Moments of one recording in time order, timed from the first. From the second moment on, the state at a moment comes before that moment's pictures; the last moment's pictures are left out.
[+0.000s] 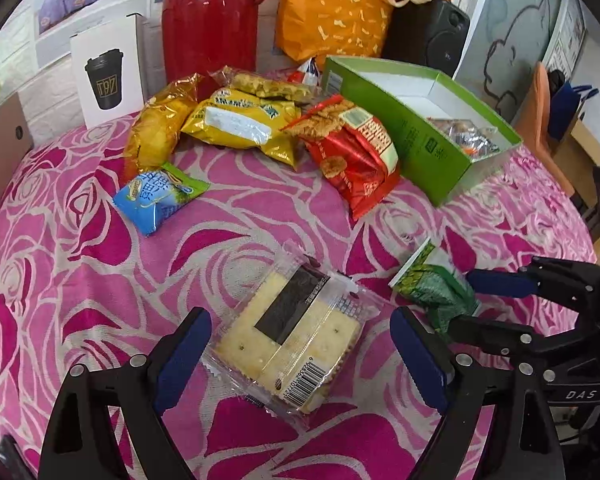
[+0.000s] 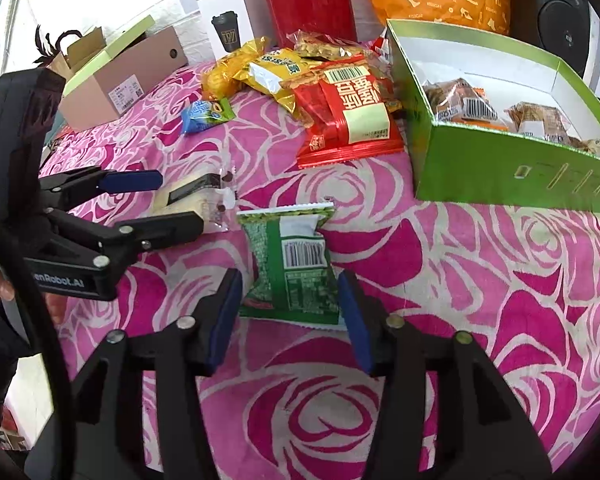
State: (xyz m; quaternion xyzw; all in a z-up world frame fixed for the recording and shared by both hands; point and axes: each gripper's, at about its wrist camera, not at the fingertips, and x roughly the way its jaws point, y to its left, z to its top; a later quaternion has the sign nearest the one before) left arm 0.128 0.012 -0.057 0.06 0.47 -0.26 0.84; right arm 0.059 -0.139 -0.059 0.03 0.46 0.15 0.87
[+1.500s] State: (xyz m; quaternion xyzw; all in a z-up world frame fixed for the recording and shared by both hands) left arm 0.191 -0.124 0.062 0.01 0.34 -0.30 0.89; right arm 0.109 -0.286 0.028 0.07 0.34 0.01 0.94
